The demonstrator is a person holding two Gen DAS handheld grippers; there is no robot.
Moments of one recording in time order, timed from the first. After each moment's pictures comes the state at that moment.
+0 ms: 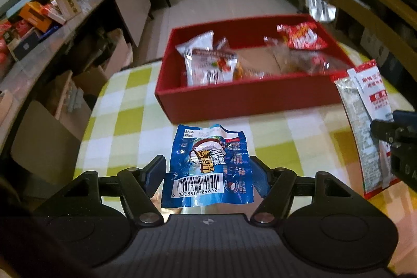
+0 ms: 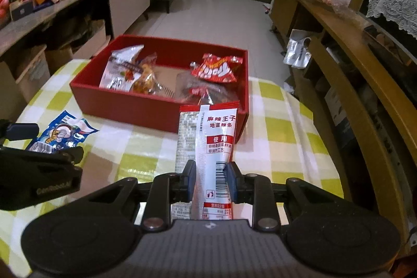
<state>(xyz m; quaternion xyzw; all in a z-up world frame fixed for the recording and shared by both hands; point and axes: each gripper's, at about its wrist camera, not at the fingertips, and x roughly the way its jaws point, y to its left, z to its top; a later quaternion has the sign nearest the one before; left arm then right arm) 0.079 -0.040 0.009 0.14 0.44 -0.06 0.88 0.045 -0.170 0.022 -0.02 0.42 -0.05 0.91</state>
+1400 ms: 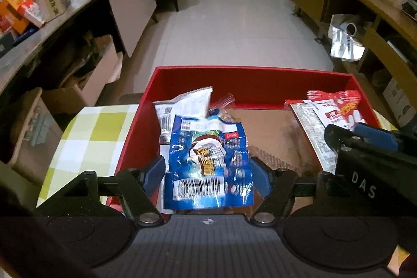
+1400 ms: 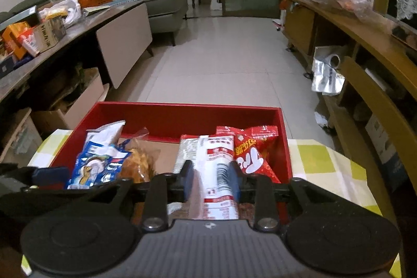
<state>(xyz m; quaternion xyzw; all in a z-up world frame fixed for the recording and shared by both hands) 0.215 -0.070 -0.012 0.07 0.44 -0.04 0.89 0.198 -0.196 -0.011 0.08 0.37 -0.02 0.93</state>
